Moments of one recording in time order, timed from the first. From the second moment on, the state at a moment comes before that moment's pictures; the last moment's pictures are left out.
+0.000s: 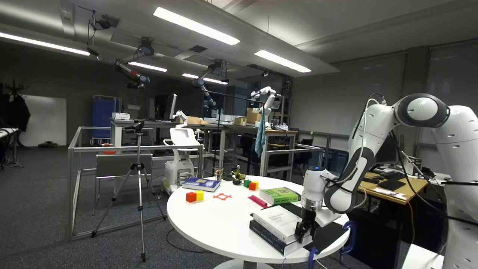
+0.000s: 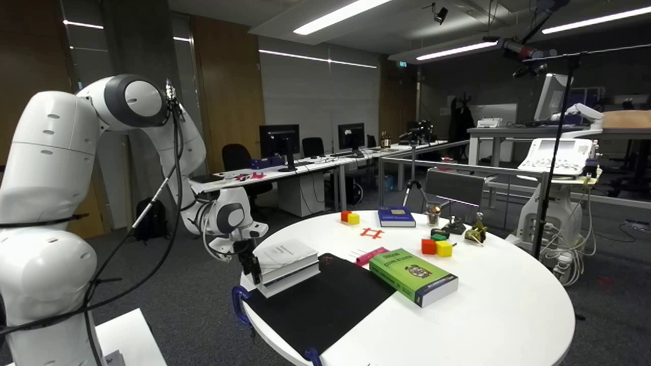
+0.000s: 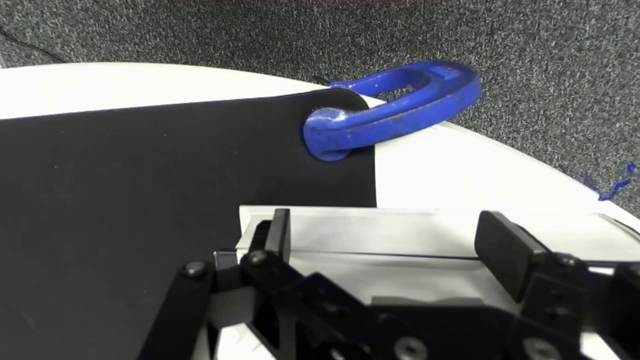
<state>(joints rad) 0.37 0.36 -0.08 -2.43 -0.21 2.85 0.60</state>
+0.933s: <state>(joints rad) 0.37 0.36 -0.09 -2.43 -0.22 2.83 0.57</state>
